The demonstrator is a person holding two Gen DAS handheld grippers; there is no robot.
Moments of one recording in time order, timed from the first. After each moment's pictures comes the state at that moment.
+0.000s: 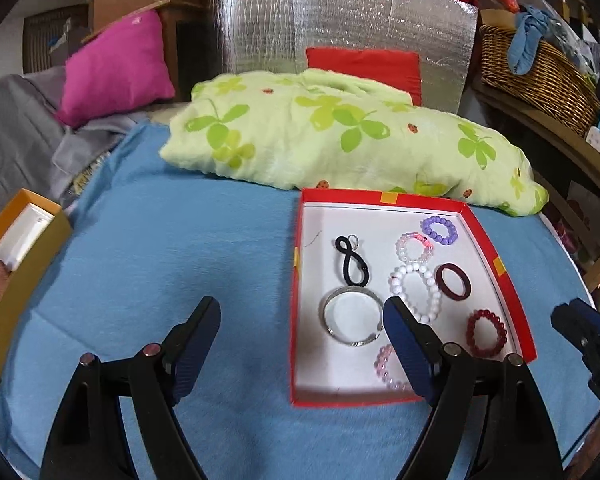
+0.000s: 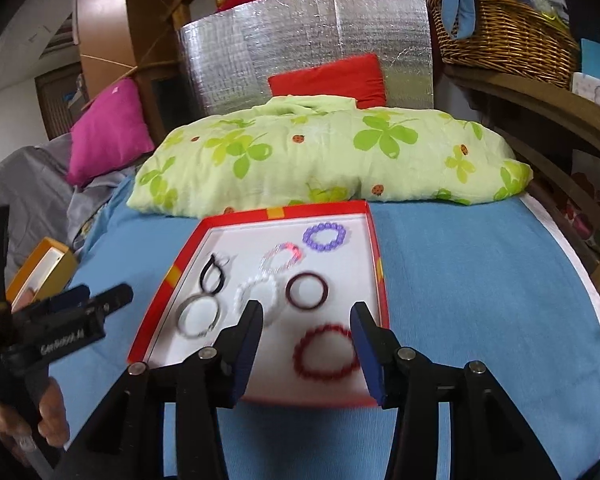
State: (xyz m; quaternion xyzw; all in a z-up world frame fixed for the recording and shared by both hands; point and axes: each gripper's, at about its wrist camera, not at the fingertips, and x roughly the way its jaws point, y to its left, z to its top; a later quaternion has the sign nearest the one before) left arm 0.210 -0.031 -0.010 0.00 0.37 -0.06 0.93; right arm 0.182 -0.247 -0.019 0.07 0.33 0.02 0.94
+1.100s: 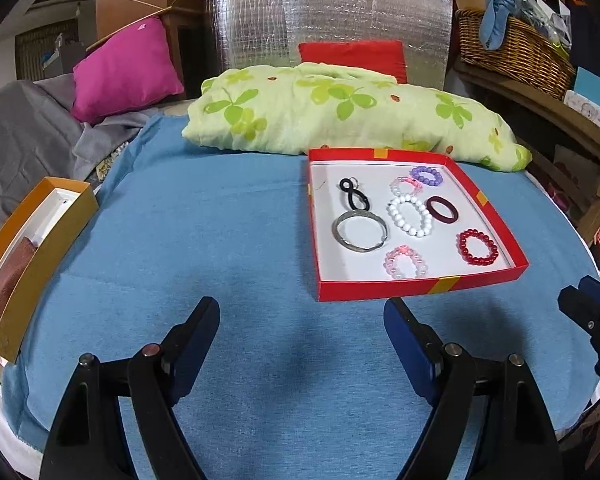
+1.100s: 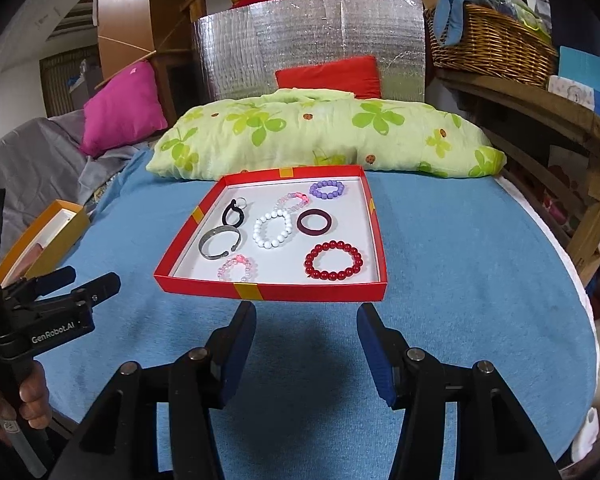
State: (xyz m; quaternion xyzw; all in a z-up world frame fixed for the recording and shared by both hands) left arm 0.126 -0.009 -0.027 0.03 0.37 -0.07 0.93; right arm 0.085 -0.218 -0.034 0.04 0.34 0.00 0.94
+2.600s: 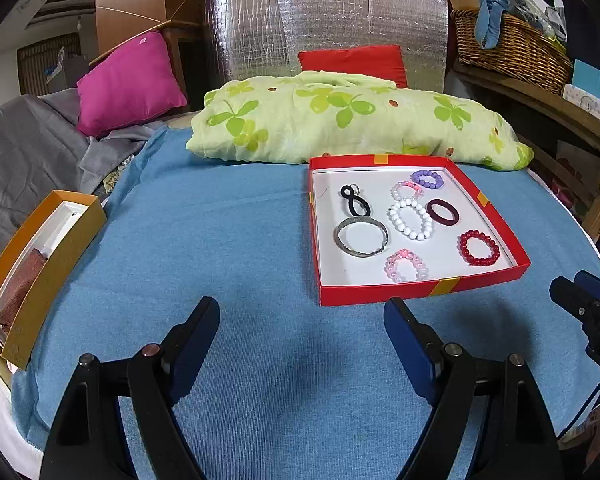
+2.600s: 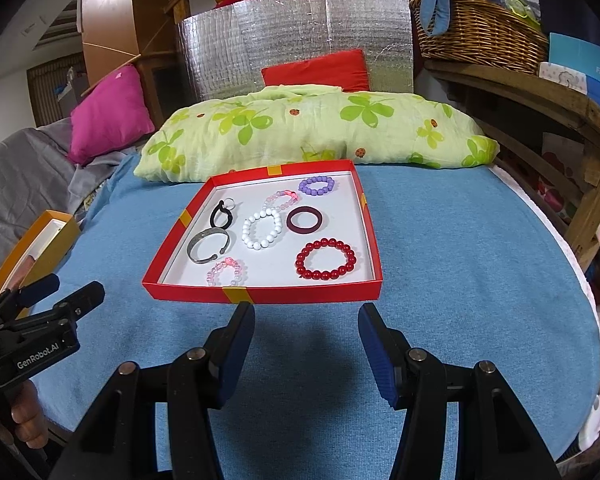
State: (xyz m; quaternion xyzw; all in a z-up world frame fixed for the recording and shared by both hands) left arm 0.121 -0.014 -0.022 0.05 0.36 -0.06 0.93; right arm 0.095 -0.223 -0.040 0.06 0.34 -0.02 0.94
